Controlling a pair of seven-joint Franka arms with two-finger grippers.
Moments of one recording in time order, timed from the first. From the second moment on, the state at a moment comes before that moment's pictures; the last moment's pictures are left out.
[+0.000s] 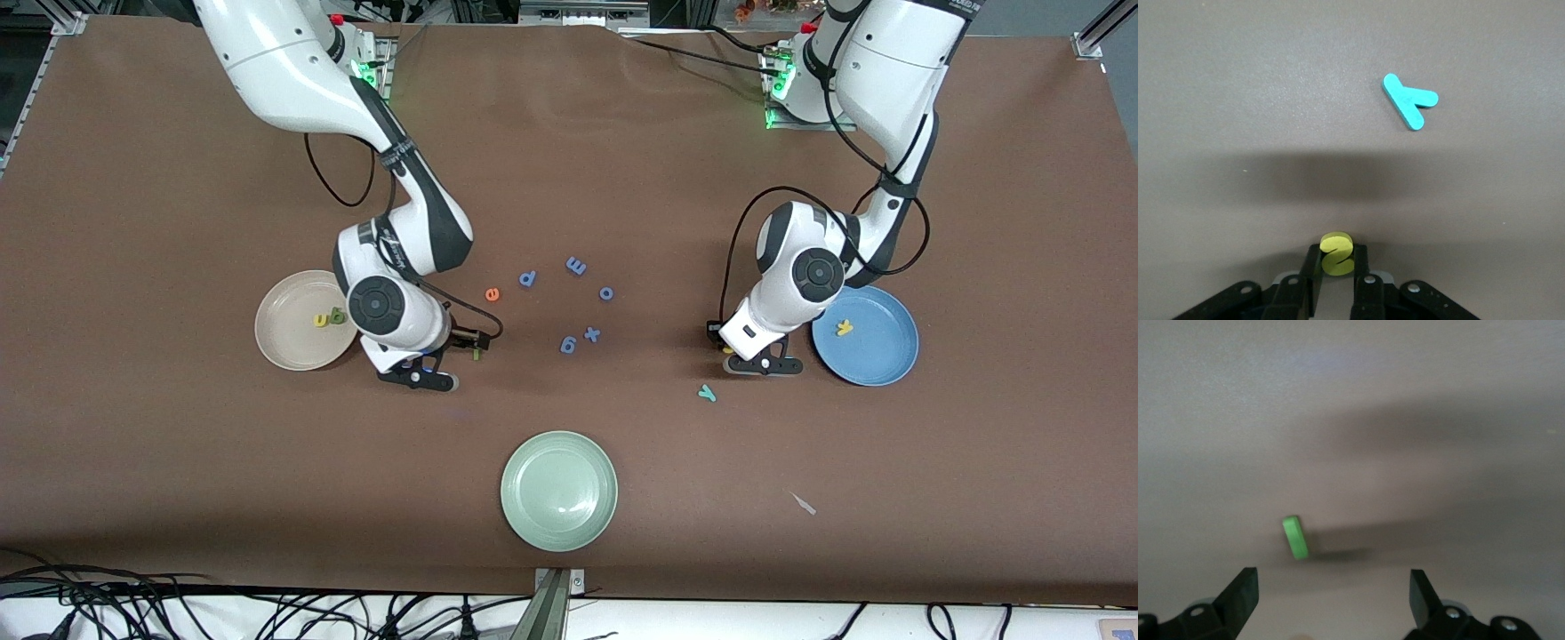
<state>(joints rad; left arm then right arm) -0.35 0.57 0.00 -1.97 -0.18 2.55 -0.19 0.47 0.74 0.00 -1.55 0.13 2.19 0.56</state>
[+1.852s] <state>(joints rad) -0.28 0.48 0.00 -1.95 -0.24 2.42 -0.06 0.49 0.68 -0.02 -1.56 0.05 2.05 0.60</state>
